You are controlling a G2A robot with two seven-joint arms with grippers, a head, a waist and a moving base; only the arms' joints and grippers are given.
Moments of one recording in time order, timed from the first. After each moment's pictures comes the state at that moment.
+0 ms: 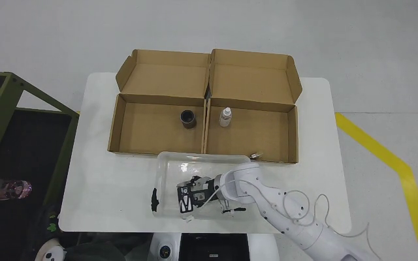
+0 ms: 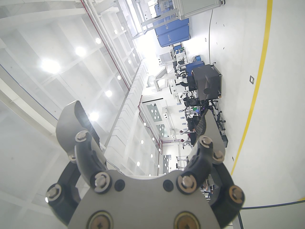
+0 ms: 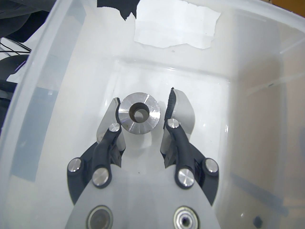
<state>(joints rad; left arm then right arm) -0.19 -0.18 -0.57 -1.44 2.04 -0.23 0.13 -1.01 -1.30 0.68 -1.56 -1.47 -0.88 0.37</state>
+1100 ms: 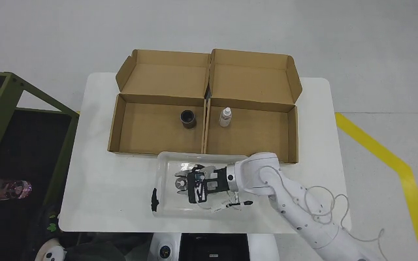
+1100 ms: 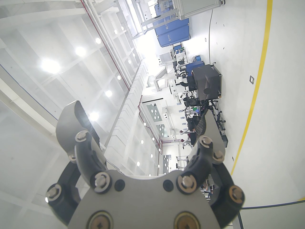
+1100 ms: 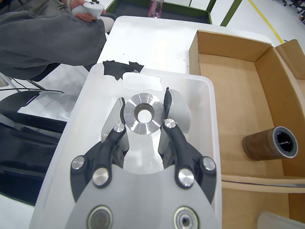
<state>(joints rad) -0.19 -0.18 -0.57 -1.44 2.04 -0.23 0.13 -1.04 -1.25 0.84 -1.71 -1.33 -0.95 0.27</state>
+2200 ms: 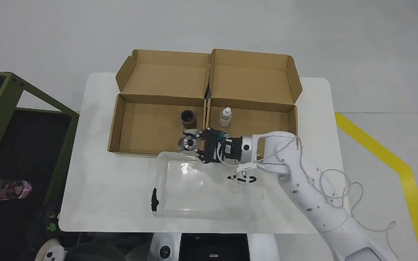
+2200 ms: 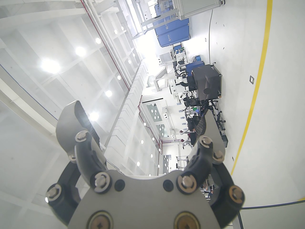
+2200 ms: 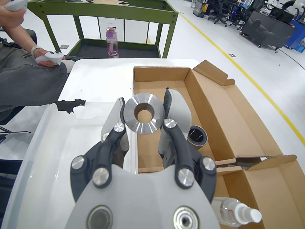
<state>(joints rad) -0.19 -0.18 -0.57 -1.44 2.04 -0.23 0.13 -0.93 -1.25 0.93 -1.65 -1.23 -0.82 0.13</state>
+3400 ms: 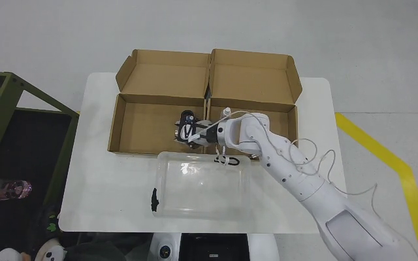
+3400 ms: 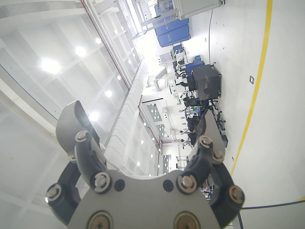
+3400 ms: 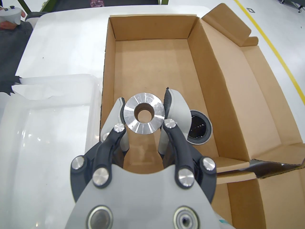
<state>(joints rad) -0.19 -0.18 -0.57 -1.44 2.04 -0.23 0.13 -0.65 -1.37 0.68 -1.28 -1.20 -0.72 0.29</state>
